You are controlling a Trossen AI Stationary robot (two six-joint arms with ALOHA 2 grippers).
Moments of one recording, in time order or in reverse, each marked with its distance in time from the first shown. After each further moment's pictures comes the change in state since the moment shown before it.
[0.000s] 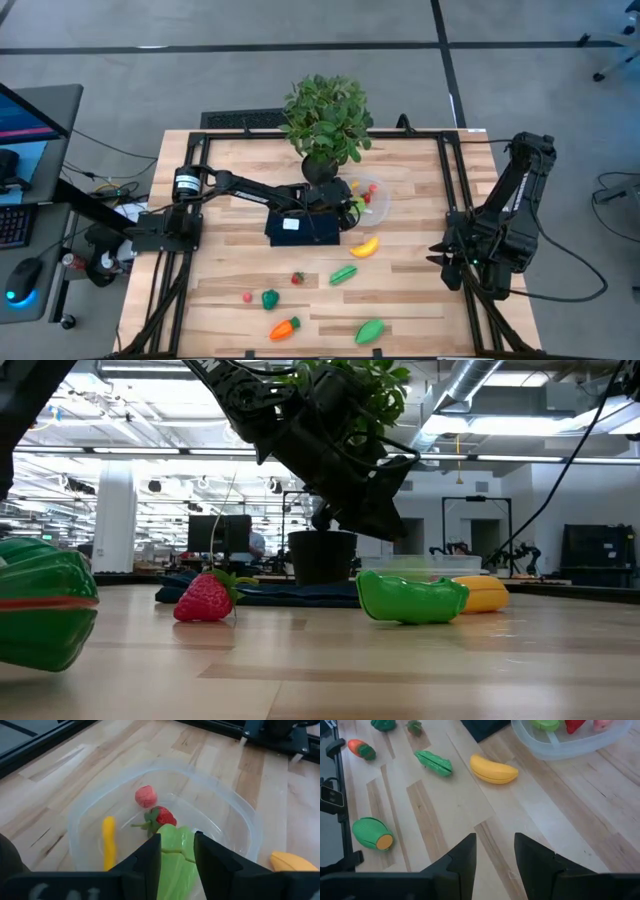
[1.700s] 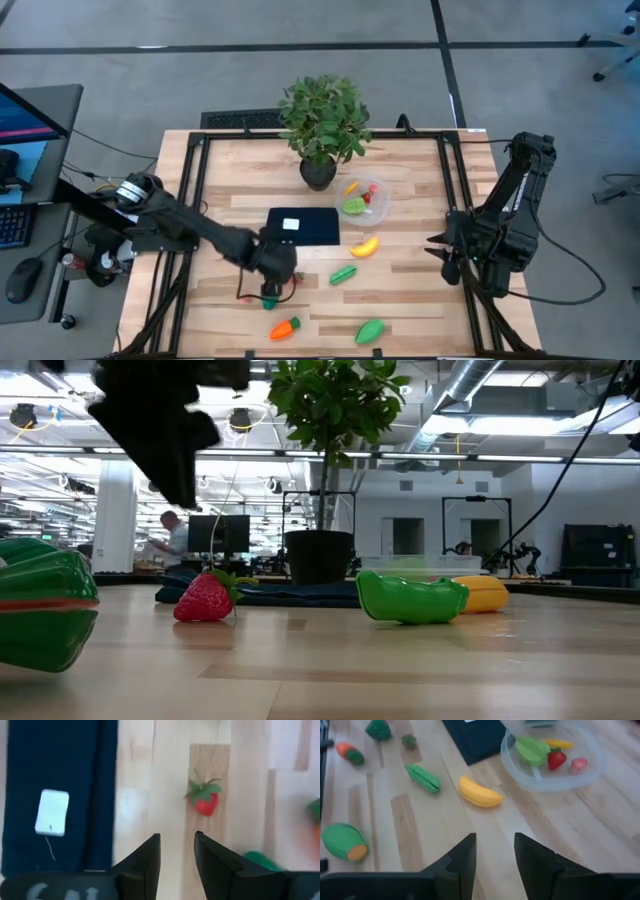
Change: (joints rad) left arm -0.504 -0.382 -0.099 -0.947 0.047 -0.196; right arm 0.000 0.000 0.000 -0.081 0.107 -0.111
